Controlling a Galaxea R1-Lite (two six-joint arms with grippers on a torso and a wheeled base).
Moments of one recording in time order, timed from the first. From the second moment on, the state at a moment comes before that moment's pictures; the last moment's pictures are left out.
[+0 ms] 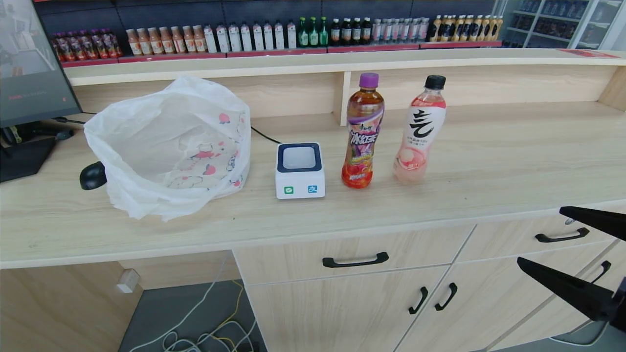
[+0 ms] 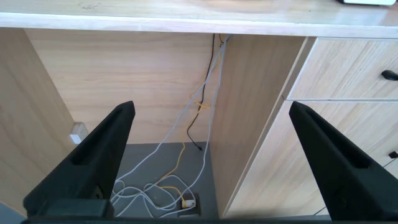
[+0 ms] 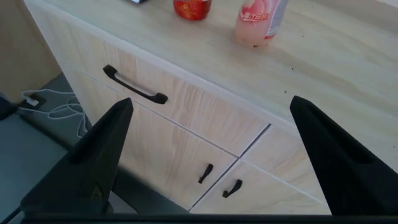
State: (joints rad) left arm 0.00 0.00 0.00 0.00 0.00 0.00; right arm 0.23 0.98 -0.43 -0.40 0.28 -0.32
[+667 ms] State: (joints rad) left arm 0.00 0.00 0.00 0.00 0.00 0.00; right arm 0.36 1.40 -0.59 -0.68 0.14 -0.23
